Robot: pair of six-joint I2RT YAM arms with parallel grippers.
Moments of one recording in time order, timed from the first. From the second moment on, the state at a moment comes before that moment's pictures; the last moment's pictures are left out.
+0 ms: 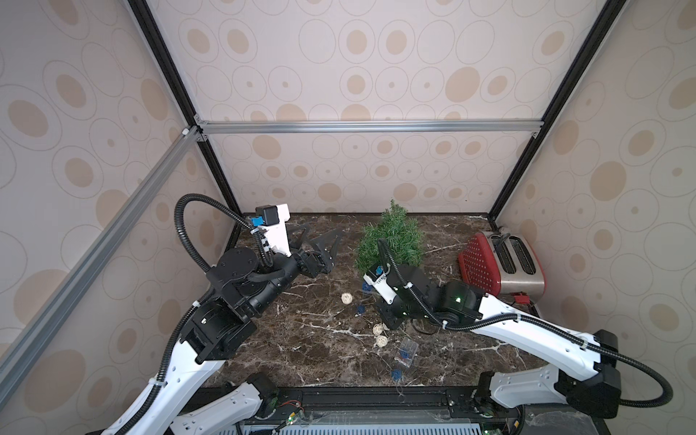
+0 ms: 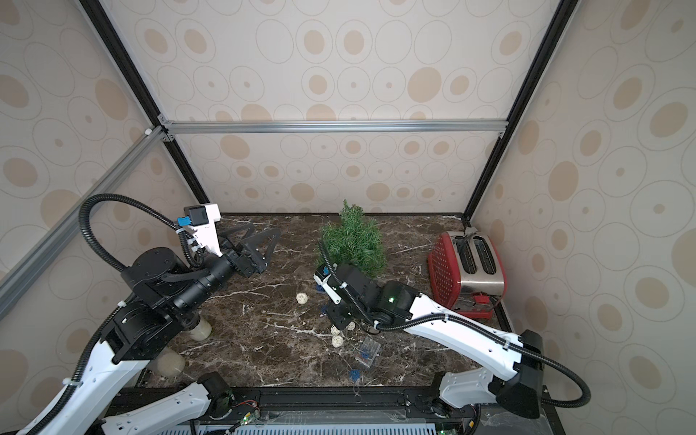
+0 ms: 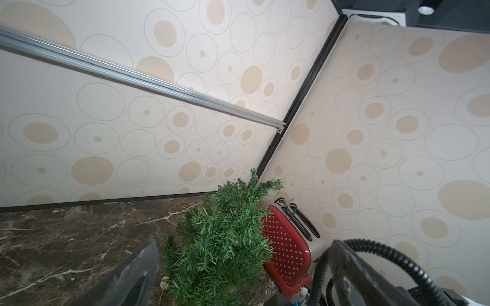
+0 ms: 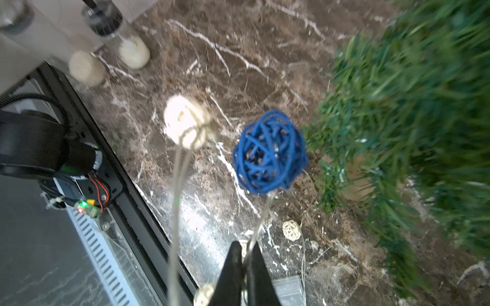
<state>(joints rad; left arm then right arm) -0.70 0.85 1.24 -0.34 -0.11 -0.42 1.05 1.32 1.25 -0.83 0.06 0.22</state>
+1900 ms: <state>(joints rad) -0.70 0.76 1.23 -0.40 -0.30 -0.31 1.11 1.91 1.87 -0.91 0.46 -0.05</state>
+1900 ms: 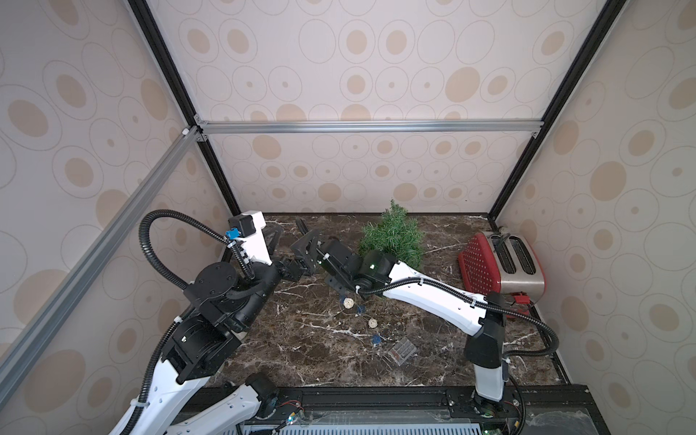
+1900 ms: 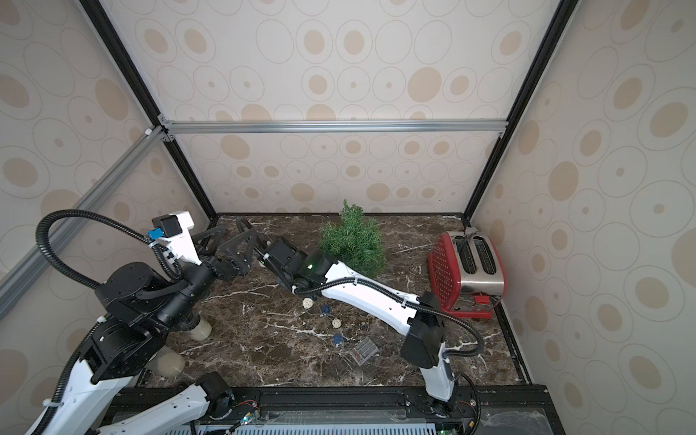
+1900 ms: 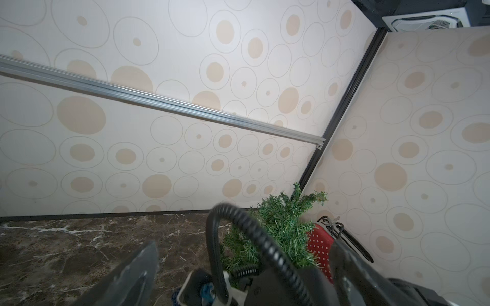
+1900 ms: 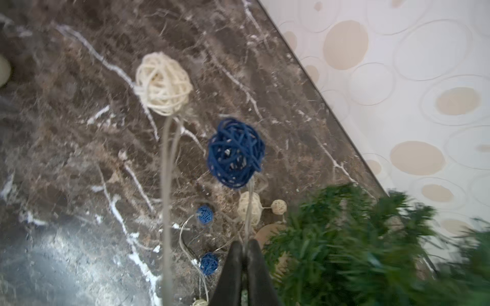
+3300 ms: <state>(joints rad) -0.39 1.17 0.88 -0.25 -0.61 -0.26 1.05 1.08 1.10 -0.63 0.42 0.33</state>
